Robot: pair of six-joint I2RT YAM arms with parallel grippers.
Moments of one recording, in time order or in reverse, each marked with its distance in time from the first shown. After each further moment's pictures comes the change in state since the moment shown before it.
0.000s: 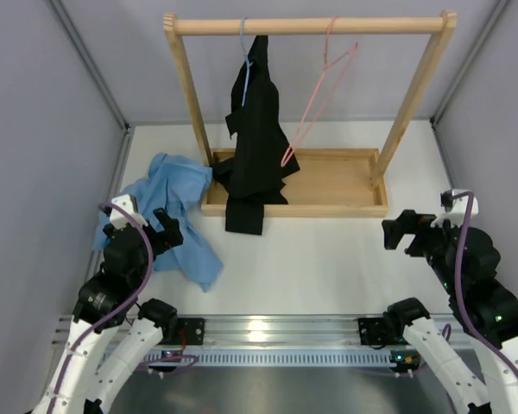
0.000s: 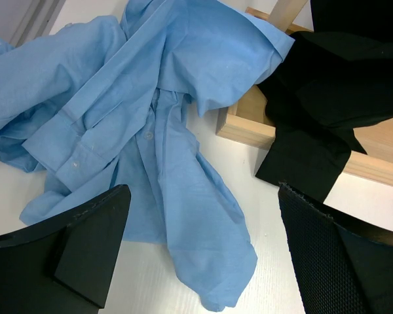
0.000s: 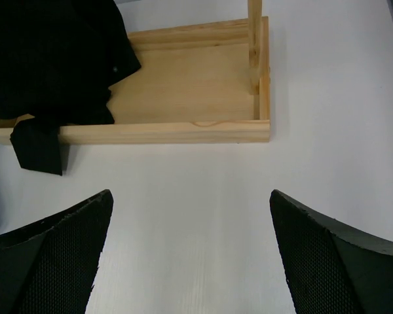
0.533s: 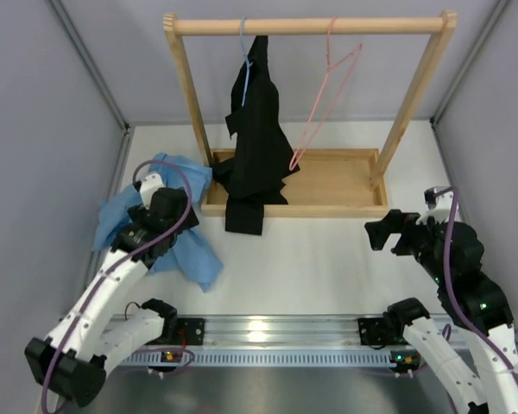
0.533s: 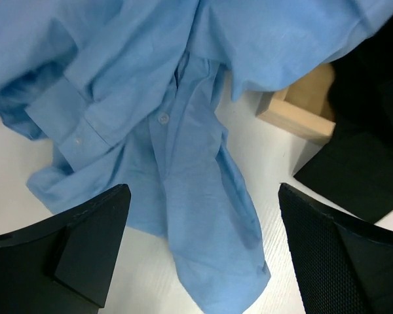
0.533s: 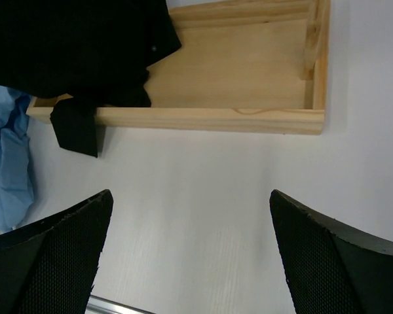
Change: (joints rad) left arm 0.000 0.390 0.085 -0.019 -0.108 -0.119; right arm 0.000 0.014 -0.084 0.077 -0.134 0.060
